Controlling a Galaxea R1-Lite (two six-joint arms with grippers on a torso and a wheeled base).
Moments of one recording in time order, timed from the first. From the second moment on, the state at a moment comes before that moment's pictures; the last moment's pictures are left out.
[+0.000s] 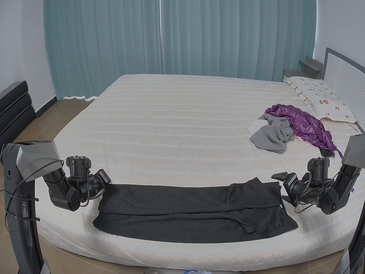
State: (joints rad) left arm -0.01 2.39 -0.80 -1.04 -0.09 -0.71; right arm 0.05 2.15 -0.47 -1.05 0.18 0.98
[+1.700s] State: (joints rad) left arm 0.02 2.37 -0.72 -1.05 -0.25 -0.61; right arm 0.05 2.15 -0.44 -1.05 0.21 0.98
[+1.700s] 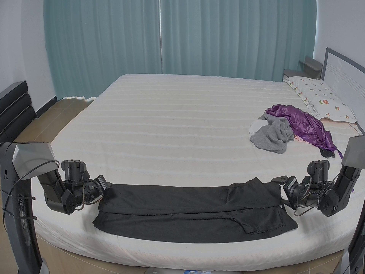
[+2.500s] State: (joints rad) left arm 0.03 2.40 -0.74 -1.09 -0.21 -0.67; right arm 0.05 2.15 -0.44 -1.05 0.21 0.98
